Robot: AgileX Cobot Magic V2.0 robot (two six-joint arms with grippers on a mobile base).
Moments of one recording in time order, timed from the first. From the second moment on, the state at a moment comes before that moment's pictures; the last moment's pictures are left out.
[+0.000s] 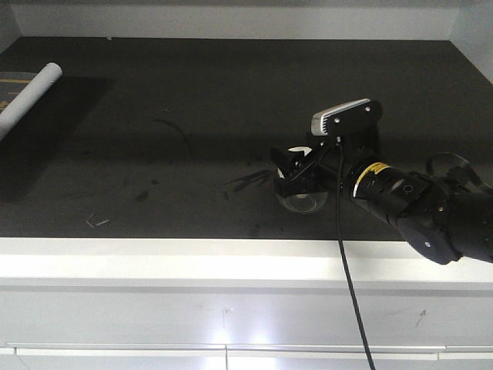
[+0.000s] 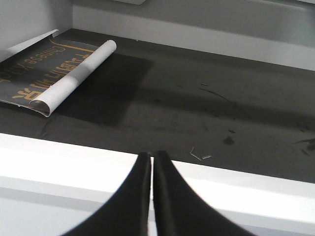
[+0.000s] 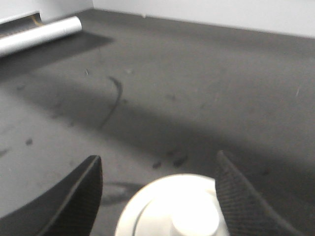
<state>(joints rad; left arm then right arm) -0.09 0.07 -0.21 0.31 0.41 -0.53 0.34 1.67 -0.87 -0.40 -0.51 0.35</state>
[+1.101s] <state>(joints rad) -0.09 0.07 -0.21 0.31 0.41 -0.53 0.34 1.74 -0.88 -0.40 -0.61 0.33</state>
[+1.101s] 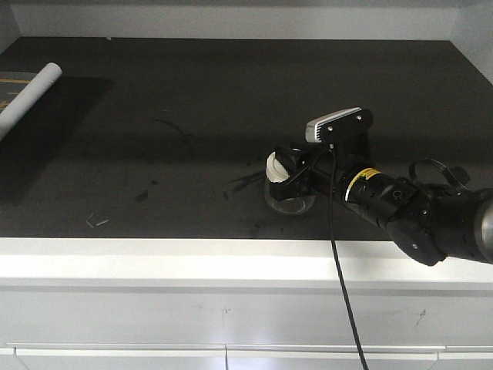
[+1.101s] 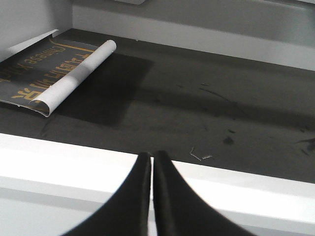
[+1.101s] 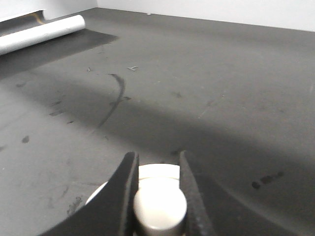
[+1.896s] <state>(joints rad) -0.09 0.07 -0.21 0.31 0.41 -0.53 0.23 1.48 -0.87 -0.74 -0.55 0.62</state>
